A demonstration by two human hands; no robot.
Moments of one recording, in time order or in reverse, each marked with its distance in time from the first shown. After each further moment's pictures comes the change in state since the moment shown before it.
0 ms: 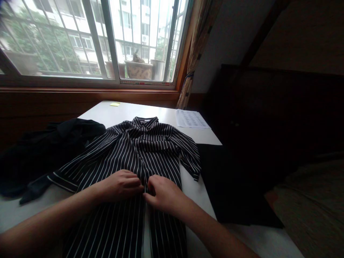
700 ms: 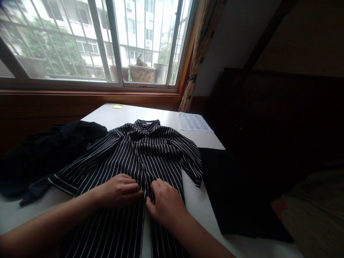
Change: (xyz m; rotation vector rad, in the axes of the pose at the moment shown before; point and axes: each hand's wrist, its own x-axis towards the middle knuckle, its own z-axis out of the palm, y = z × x) left_hand -0.001 0.002 -0.002 0.056 0.064 0.025; right_hand -0.010 -0.004 0.016 -0.201 0.197 0.107
